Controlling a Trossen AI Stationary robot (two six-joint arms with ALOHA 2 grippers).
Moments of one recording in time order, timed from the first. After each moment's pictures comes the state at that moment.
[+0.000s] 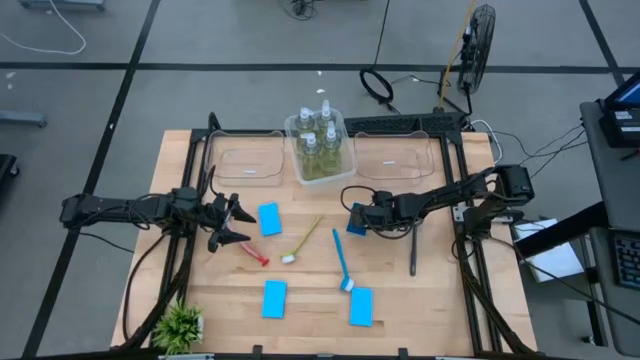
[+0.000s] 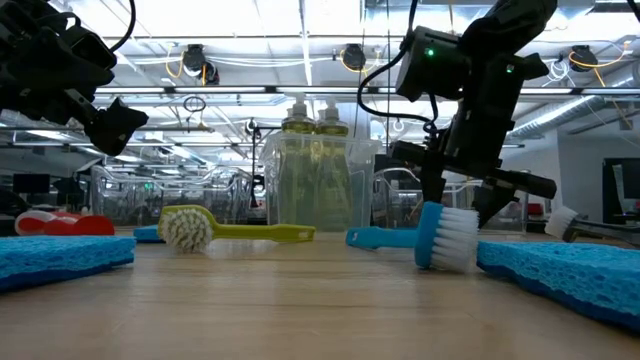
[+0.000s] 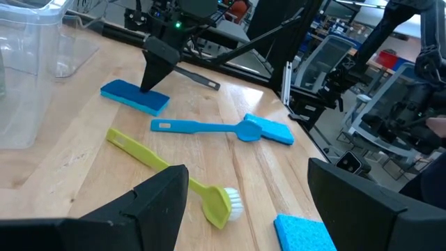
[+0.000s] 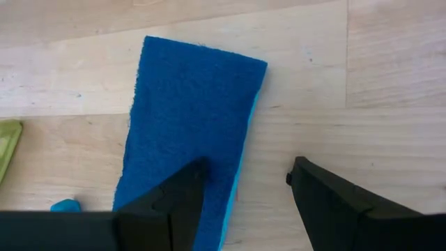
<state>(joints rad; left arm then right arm) 0.03 0.24 0.02 0.07 0.29 -0.32 0.02 1.66 0.84 -0.46 0.25 1.63</state>
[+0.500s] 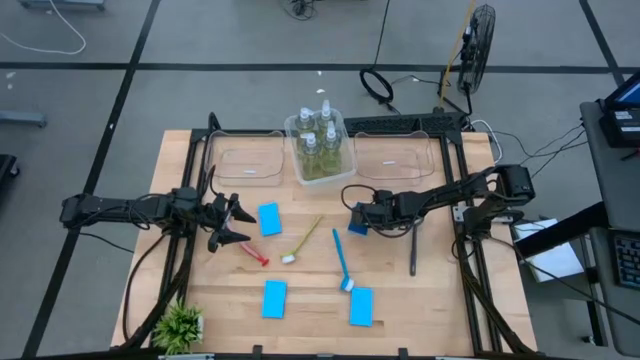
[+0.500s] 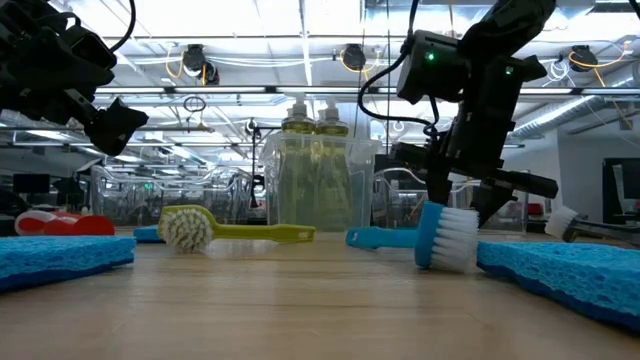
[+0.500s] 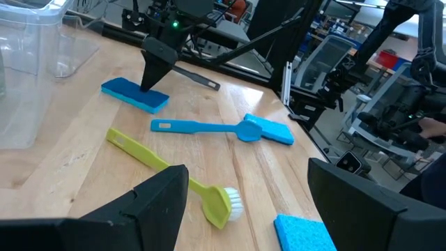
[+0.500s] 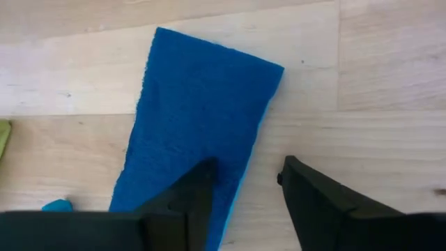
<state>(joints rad) 0.03 0.24 0.02 0.07 0.29 -0.32 0.01 1.66 0.80 -0.51 0.19 1.63</state>
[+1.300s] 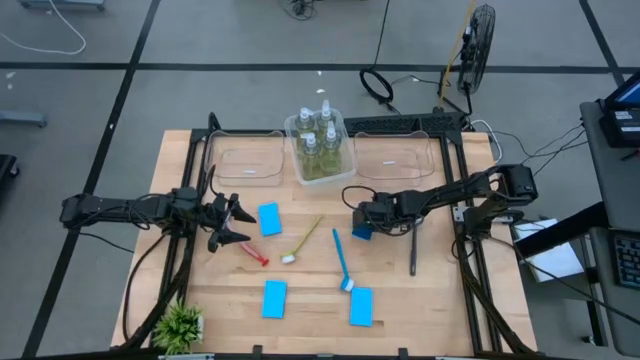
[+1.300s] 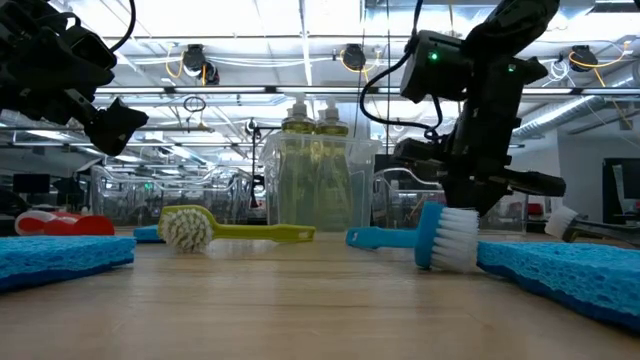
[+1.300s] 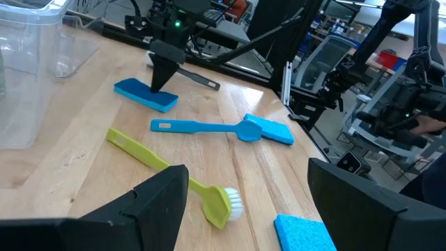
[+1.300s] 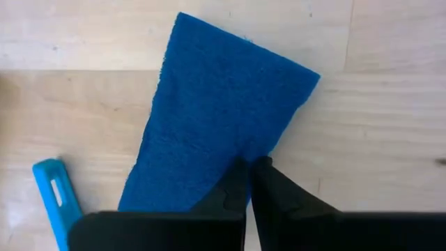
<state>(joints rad) 0.03 0.24 0.02 0.07 0.29 -0.32 0.02 1.62 0.74 -0.50 0.06 1.58</state>
